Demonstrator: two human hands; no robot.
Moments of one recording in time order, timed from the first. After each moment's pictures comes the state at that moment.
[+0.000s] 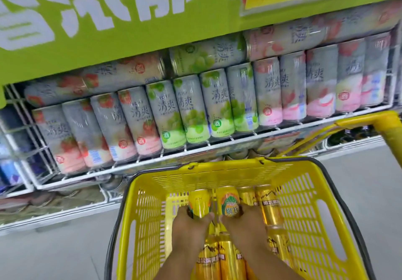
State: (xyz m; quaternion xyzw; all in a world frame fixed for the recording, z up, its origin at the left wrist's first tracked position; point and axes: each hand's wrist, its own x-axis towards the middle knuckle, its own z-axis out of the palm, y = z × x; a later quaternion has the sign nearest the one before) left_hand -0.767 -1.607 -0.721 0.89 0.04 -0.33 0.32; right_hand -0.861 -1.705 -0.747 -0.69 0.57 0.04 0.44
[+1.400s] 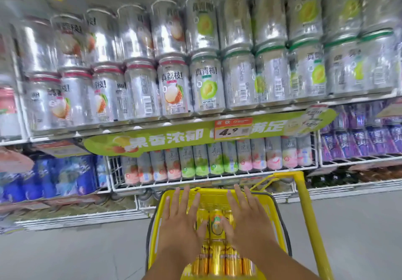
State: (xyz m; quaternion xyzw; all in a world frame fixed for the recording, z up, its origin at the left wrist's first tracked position) left_hand -0.804 -1.573 -0.489 0.93 -0.37 -0.04 -0.02; right_hand -0.920 -1.751 -0.490 -0.96 0.23 0.06 0.12
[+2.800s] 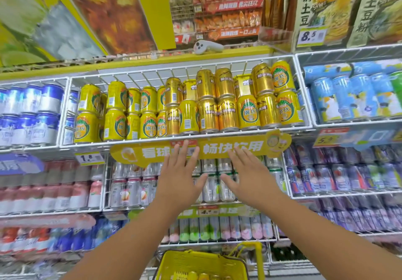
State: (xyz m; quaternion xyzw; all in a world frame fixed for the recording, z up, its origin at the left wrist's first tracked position) left_hand -0.827 -1.681 0.011 0.91 -0.38 0.17 0.08; right_hand -0.950 -1.871 0.016 -0.98 0.16 -0.10 0.07
